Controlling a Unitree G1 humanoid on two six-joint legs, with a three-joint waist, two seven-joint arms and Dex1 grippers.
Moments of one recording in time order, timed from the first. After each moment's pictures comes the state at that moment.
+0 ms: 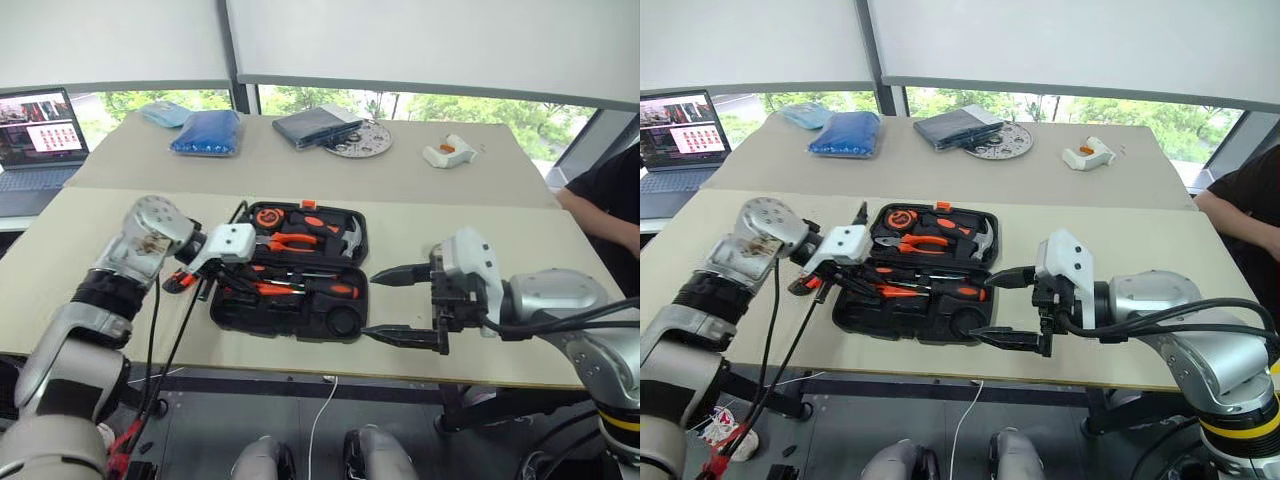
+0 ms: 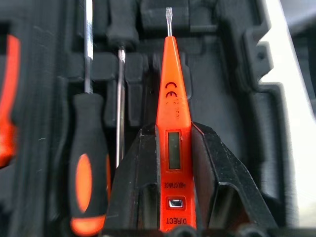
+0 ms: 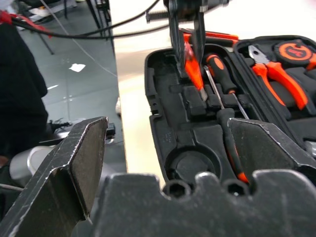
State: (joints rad) left arm -1.00 0.71 -0.44 0.71 -0.04 -0.10 -1.61; right arm -0.37 -0.83 -0.04 -0.63 0.73 0.83 0.91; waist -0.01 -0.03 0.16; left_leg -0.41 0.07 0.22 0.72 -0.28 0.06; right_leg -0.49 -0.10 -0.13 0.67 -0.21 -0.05
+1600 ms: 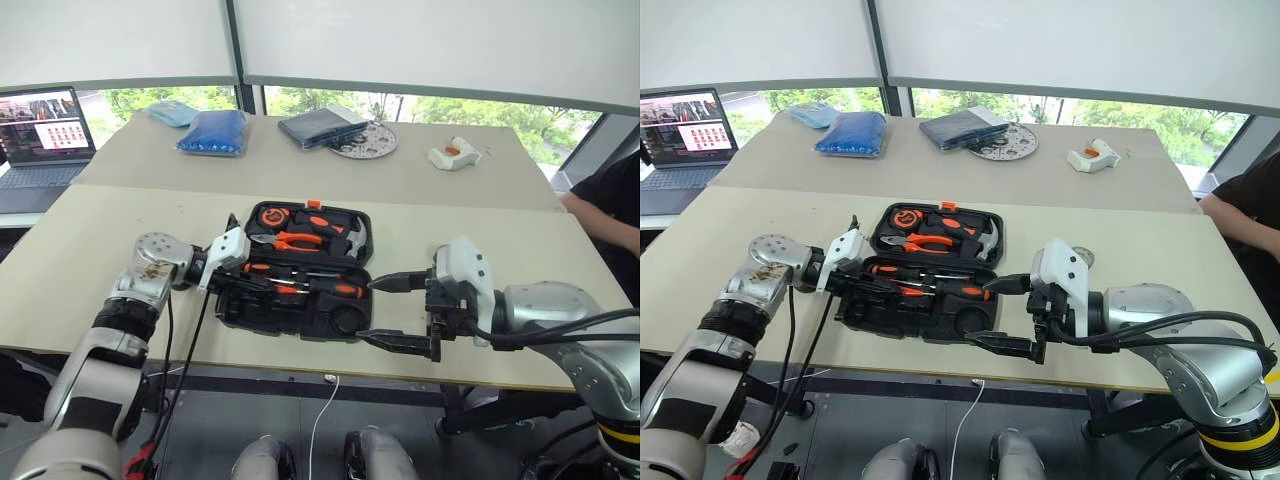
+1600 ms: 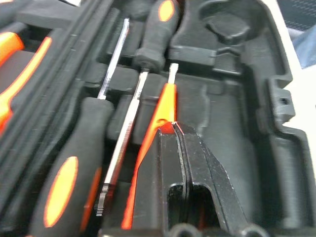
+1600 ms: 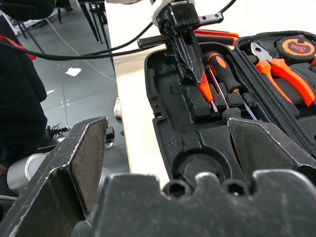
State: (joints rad) left arm -0.83 0.64 -0.24 0.72 -0.19 -0.06 -1.50; right arm -0.35 -0.83 -0.02 -0.65 0.77 0.83 0.84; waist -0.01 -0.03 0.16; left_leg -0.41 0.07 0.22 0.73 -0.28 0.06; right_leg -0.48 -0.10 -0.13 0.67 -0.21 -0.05
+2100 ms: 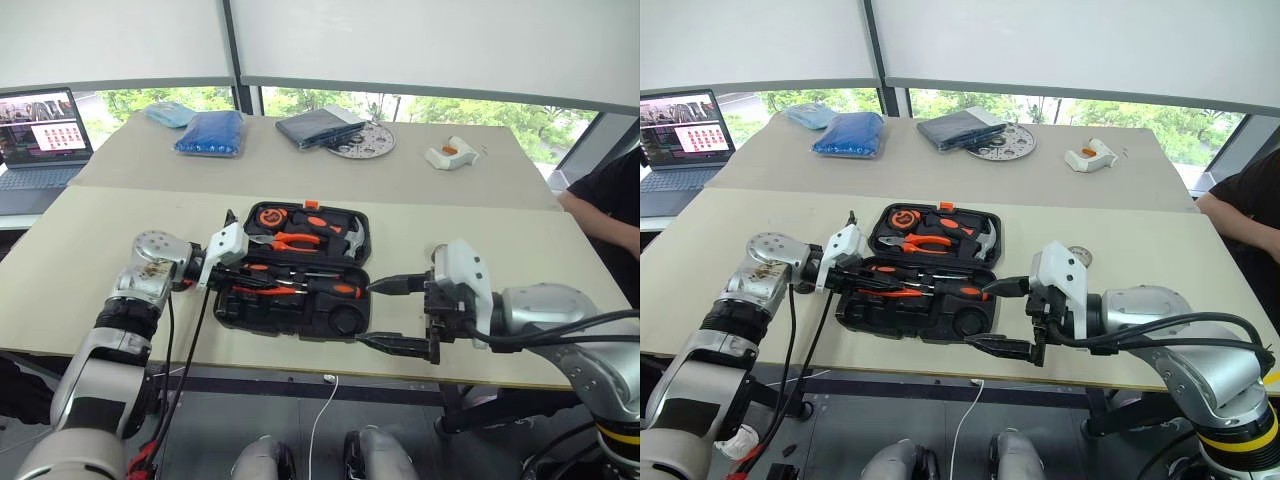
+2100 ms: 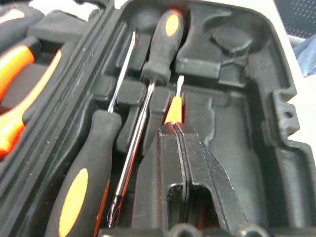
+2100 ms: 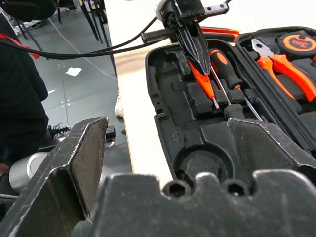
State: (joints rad) left arm -0.83 0.61 -0.20 0.74 -0.14 -0.07 -1.51; right arm -0.34 -0.83 -0.01 -0.65 0.77 0.83 0.84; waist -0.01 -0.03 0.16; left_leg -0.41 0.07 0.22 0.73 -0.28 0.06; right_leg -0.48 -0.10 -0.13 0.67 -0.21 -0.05
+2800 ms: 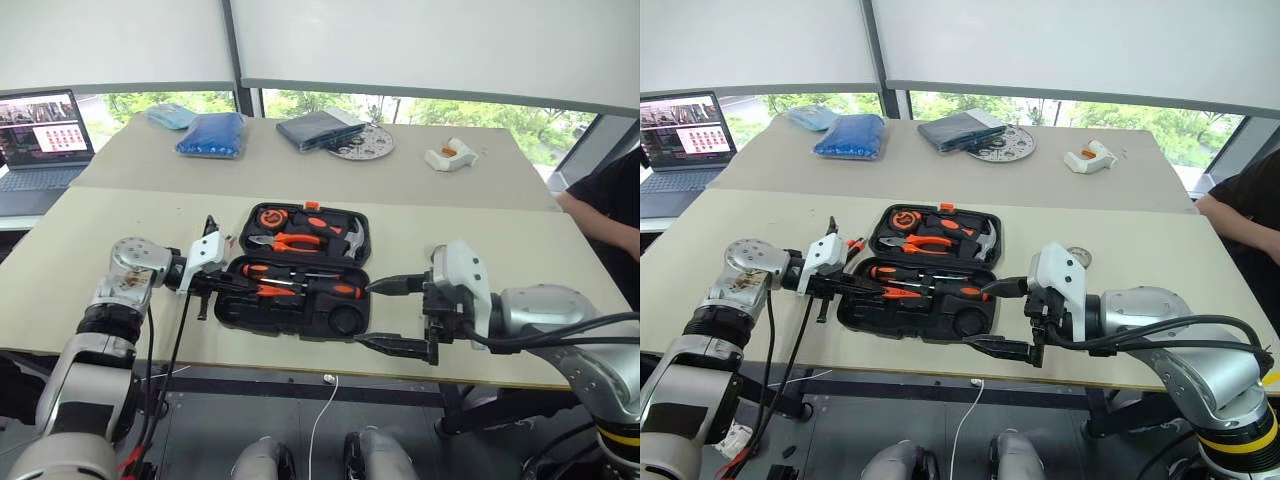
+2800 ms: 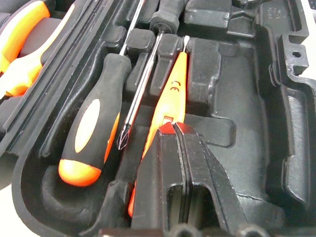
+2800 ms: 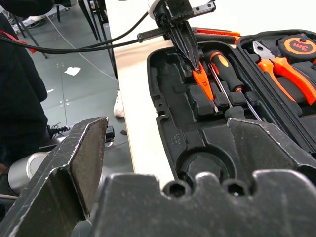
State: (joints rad) left arm -0.81 0.68 -0.15 0.80 -0.12 -0.15 -1.51; right arm -0.34 -0.81 0.00 -0.66 0.77 0.83 0.83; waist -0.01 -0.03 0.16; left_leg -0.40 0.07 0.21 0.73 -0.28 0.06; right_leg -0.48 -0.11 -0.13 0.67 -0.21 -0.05
